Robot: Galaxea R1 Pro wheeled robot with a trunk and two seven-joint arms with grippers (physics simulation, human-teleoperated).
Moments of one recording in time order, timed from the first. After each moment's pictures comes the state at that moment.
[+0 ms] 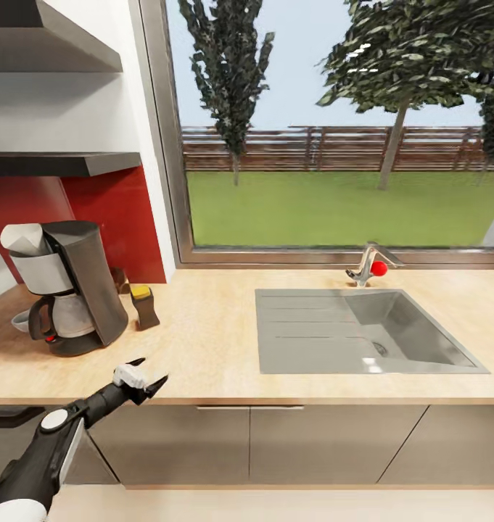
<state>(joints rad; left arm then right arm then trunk) -0.47 0.14 0.33 -0.94 -0.20 -0.13 -0.87 -0.02 -0.03 -0.05 -0.15 -0.12 -0.17 -0.02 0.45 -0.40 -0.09</state>
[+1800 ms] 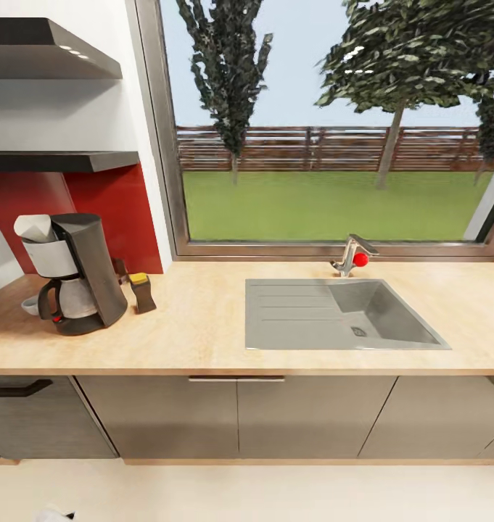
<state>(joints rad) -0.12 0.22 0.69 -0.75 -0.42 -0.08 -1.04 -0.02 -0.03 -0.05 -0.15 -0.12 -0.17 -0.02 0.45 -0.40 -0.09</state>
